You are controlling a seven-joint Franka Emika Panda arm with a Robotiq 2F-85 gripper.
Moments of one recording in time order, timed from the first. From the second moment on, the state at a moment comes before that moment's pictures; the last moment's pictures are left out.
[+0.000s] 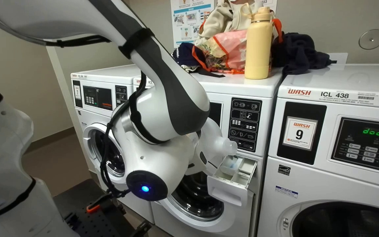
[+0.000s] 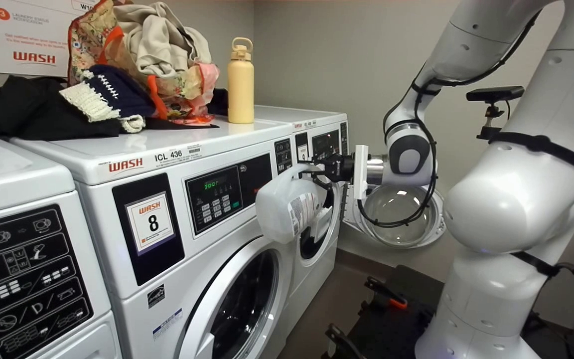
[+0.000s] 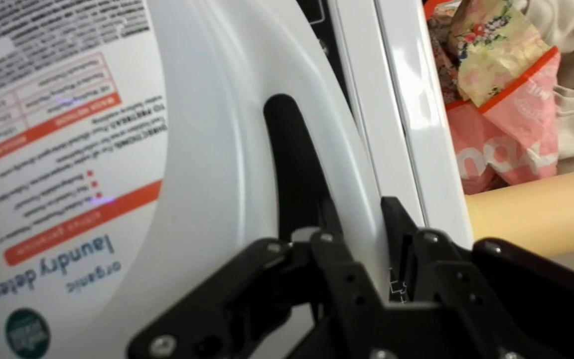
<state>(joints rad) -0.38 -0.16 -0.37 -2.79 1.85 1.89 -0.85</state>
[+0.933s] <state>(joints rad) -0.42 -0.03 -0.43 -2.77 1.97 1.62 -0.55</state>
